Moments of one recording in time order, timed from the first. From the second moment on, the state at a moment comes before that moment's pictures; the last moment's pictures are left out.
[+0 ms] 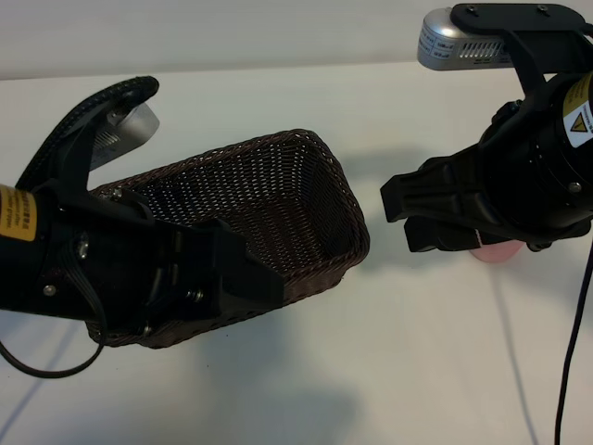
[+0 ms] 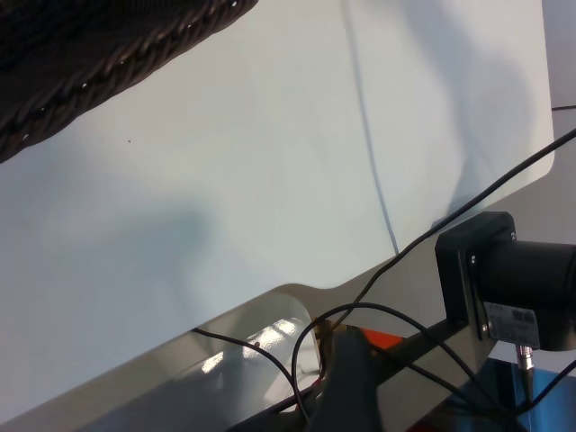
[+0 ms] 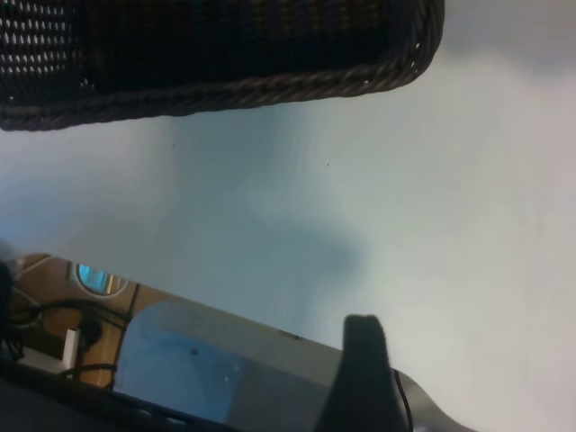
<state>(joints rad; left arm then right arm) -0.74 1.09 -0.98 -0.46 0.84 -0.48 0.85 1.29 -1.31 0.09 1.22 0.59</state>
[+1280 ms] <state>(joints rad) -0.74 1.09 -0.98 -0.46 0.81 -0.48 0.85 1.29 -1.31 0.09 1.22 0.59</state>
